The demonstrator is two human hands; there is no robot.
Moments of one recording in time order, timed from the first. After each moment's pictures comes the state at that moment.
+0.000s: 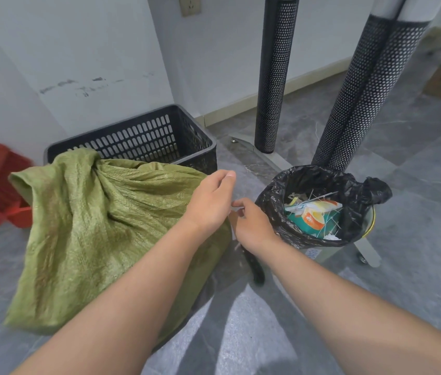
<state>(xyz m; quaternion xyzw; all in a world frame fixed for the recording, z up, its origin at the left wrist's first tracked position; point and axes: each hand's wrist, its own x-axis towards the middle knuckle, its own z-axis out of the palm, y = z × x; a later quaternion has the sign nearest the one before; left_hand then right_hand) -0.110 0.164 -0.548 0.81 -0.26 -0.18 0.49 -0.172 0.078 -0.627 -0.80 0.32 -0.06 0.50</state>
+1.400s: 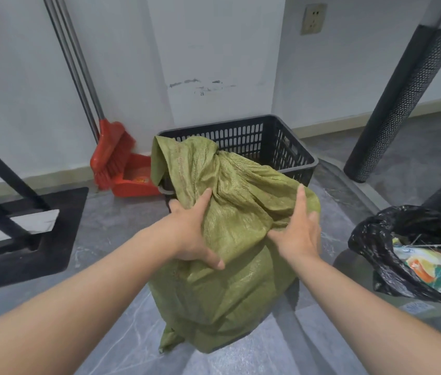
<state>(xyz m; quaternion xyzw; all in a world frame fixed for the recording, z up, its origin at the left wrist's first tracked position) -0.038 0.403 -0.508 0.94 -0.13 -0.30 0.06 -0.089 0.195 -0.616 -0.86 0.35 -0.10 0.35</state>
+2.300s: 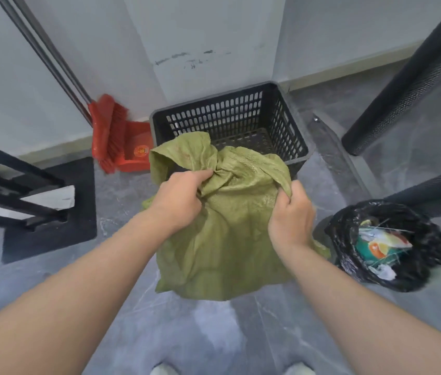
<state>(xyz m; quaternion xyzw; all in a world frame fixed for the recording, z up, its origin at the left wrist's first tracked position) 0.053 0.361 -0.383 0.95 -0.19 -0.22 0.12 -0.048 0.191 -0.450 -0.80 0.41 -0.13 0.41</state>
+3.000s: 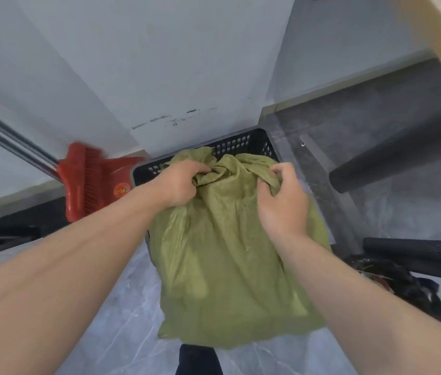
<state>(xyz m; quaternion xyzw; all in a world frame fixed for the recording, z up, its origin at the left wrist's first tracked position) 0.322 0.268 -0.359 0.89 -0.21 -0.38 0.15 0.181 0.117 -0.352 -0.80 0.42 -0.05 0.44</state>
